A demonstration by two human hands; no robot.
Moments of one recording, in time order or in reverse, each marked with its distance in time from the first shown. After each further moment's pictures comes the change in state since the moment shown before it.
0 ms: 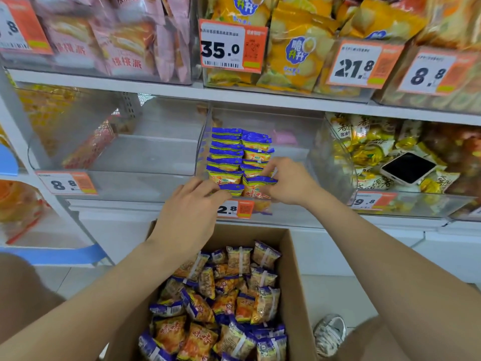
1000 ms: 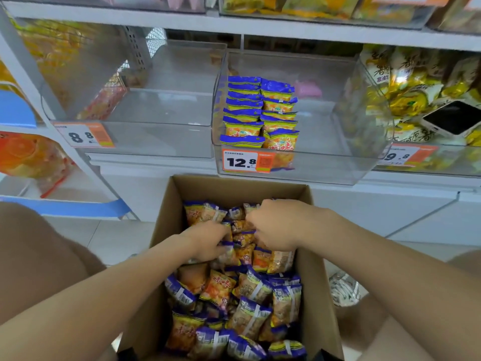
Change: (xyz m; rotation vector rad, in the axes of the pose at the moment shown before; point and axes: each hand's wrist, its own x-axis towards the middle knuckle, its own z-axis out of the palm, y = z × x) left_hand -0.105 -0.006 0.096 -0.230 -1.174 -0.133; right_hand -0.106 -0.031 0.083 -0.632 -0.645 -0.428
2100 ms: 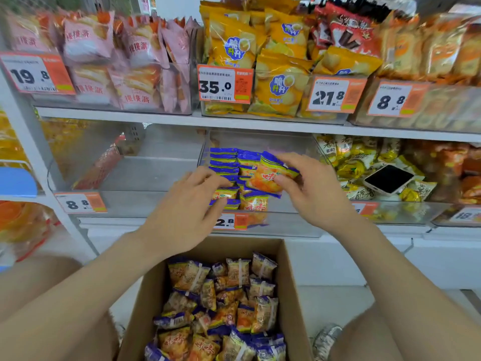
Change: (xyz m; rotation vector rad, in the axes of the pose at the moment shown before) left_hand -0.101 0.056 -0.176 -0.040 1.007 0.218; right_hand -0.073 0.101 -0.077 0.437 1.143 0.146
